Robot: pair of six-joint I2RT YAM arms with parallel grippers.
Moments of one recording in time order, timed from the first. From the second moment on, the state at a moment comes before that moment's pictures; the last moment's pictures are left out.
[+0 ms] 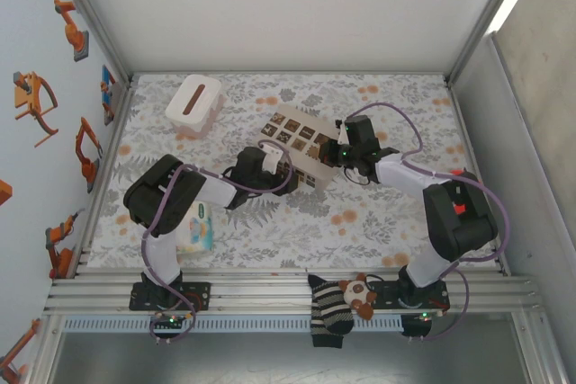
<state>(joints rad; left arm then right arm) -0.69 1.91 0.76 0.55 0.38 -0.36 0.43 1.62 0.92 -0.05 -0.32 0.59</state>
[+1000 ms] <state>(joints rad) -0.67 1.90 0.75 0.55 0.33 -0.36 0.43 1.62 0.92 -0.05 -0.32 0.59</state>
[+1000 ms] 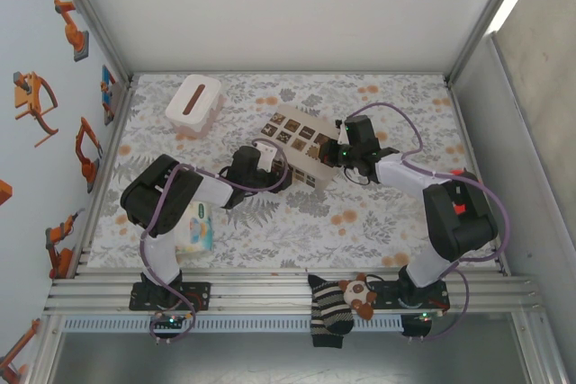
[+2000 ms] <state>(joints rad) -0.69 1.91 0.77 0.54 0.30 -0.37 0.43 1.61 0.92 -0.05 -0.32 0.59</state>
